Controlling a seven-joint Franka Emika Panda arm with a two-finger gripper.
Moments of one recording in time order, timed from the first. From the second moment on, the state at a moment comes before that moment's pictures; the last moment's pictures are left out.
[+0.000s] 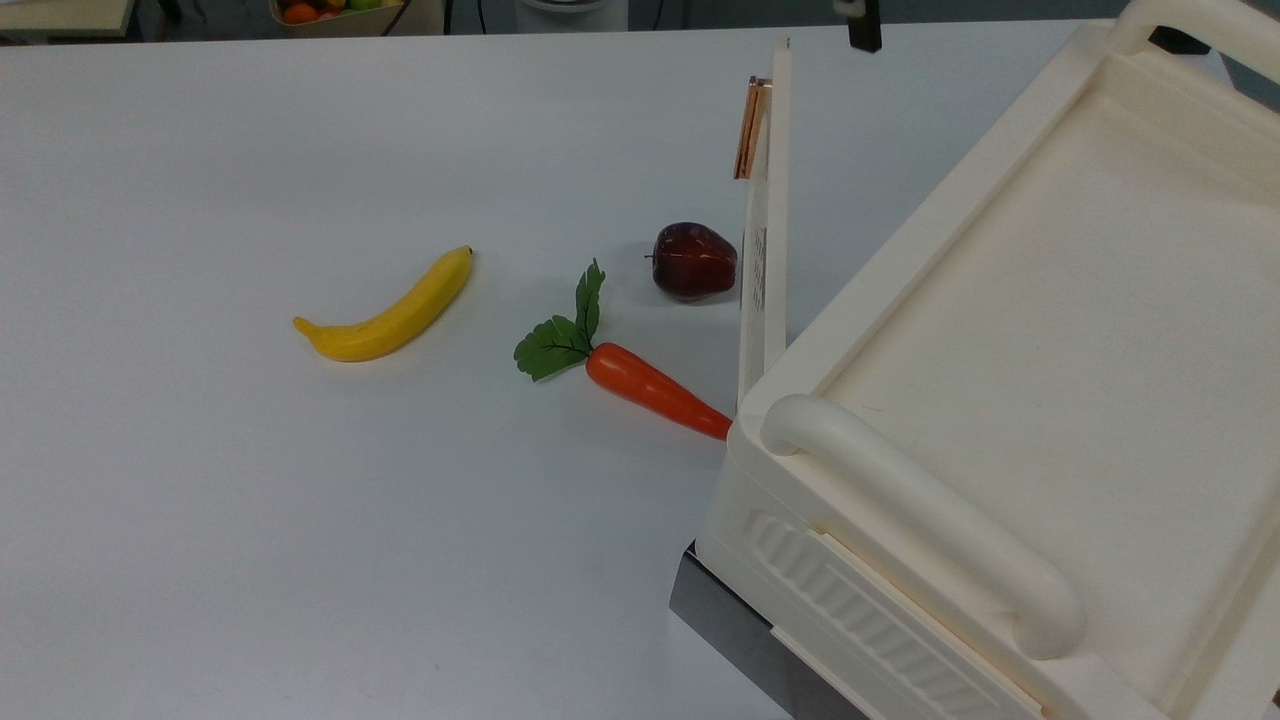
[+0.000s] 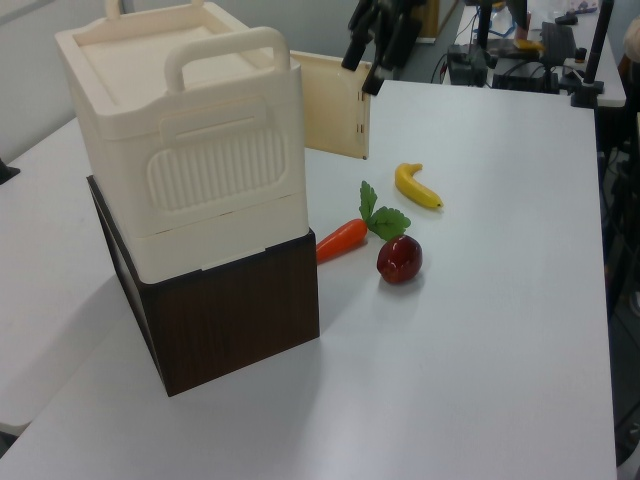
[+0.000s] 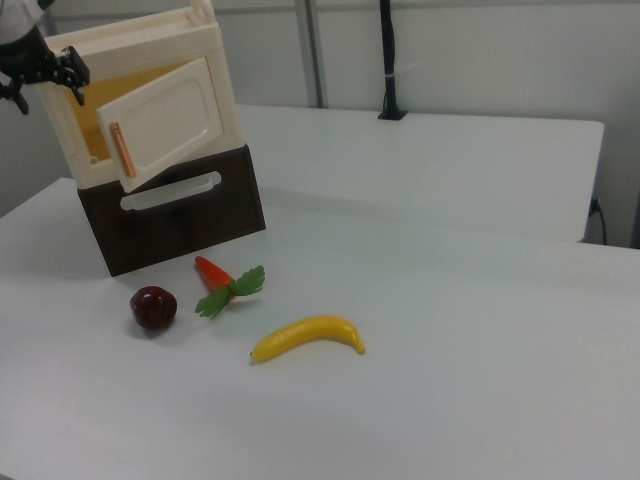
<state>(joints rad) 0.32 0.14 0.13 -1.38 0.10 1.97 -0.27</state>
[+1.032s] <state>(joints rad) 0.30 0.19 0.12 -1.40 0.00 1.97 -0.10</state>
